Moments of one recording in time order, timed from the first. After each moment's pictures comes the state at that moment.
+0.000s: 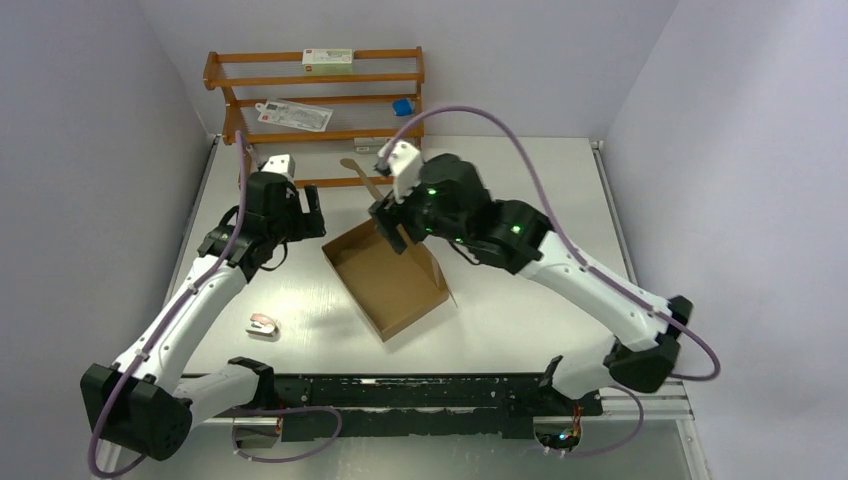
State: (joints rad) left arm -0.32 1.11 0.98 -0.52 -0.18 -0.37; right arm 0.99 1.38 1.61 -0.64 0.10 -0.05
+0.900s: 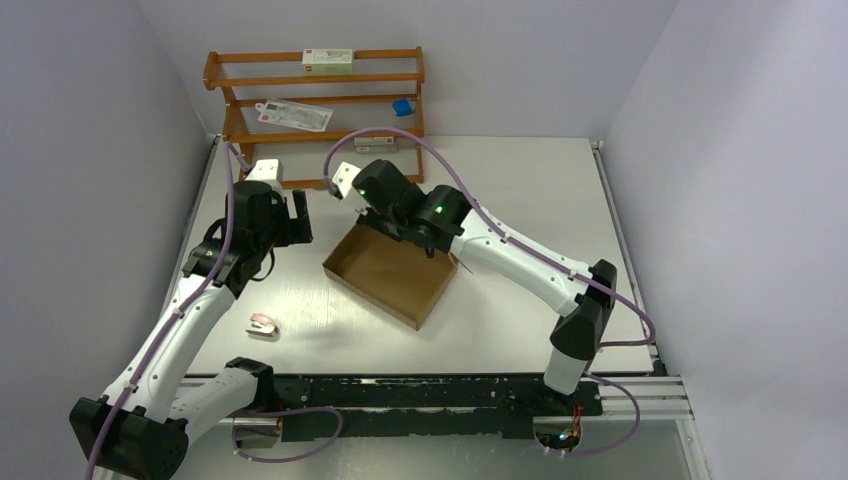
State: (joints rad) left arm -0.29 0.98 0.95 -0.53 -0.23 -0.24; right arm 1.04 1.76 1.86 -0.89 0.40 -0.27
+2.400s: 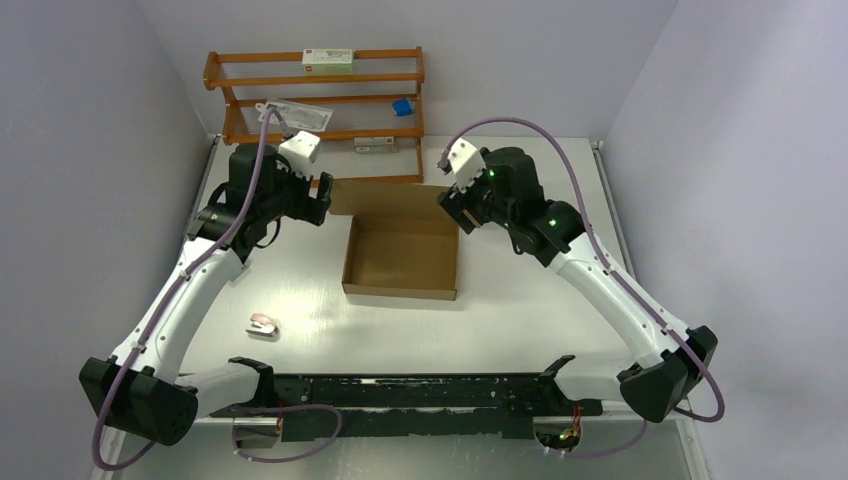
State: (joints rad) left arm -0.30 1.16 1.18 -0.52 0.04 0.11; right arm 0.66 1.27 1.36 -0.58 0.10 -0.43
